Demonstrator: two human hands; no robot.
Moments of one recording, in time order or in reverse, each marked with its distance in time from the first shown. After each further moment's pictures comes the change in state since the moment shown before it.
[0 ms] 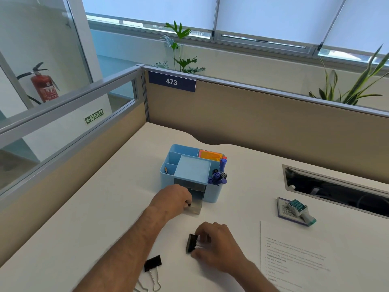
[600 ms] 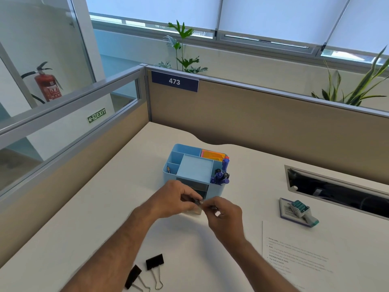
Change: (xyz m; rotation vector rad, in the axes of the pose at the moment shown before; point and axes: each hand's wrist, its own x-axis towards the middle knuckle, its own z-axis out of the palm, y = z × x) left_hand -0.031 -0.009 -0.014 -0.623 0.180 0.169; right_hand 0.035 -0.019 -0.026 0.160 0.618 -0.129
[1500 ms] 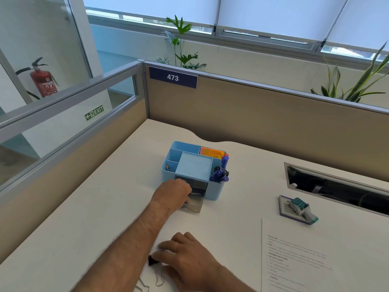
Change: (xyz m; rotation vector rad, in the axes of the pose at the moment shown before) left_hand 0.036 -0.017 0.021 0.753 -0.107 -0.128; right_hand -0.059 -0.029 0.043 -0.239 -0.811 -0.515
